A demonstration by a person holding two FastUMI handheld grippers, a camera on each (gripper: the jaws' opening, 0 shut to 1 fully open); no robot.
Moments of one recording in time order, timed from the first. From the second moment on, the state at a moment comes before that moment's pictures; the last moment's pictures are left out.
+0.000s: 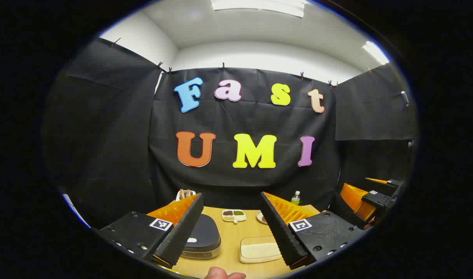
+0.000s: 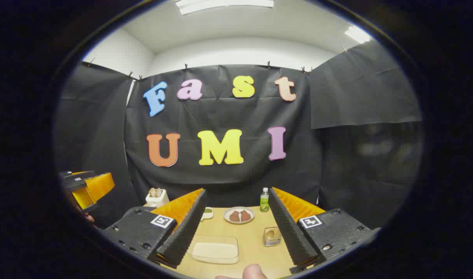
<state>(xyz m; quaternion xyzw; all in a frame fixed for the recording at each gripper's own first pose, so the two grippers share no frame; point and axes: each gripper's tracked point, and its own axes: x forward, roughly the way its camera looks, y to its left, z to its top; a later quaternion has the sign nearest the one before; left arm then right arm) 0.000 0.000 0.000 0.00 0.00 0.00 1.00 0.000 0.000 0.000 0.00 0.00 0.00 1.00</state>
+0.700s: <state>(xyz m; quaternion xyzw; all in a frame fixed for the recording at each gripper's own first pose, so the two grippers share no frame) 0.010 0.007 -0.004 0.02 0.00 0.00 1.00 0.019 0.010 -0.004 0.01 0.01 0.00 1.00</state>
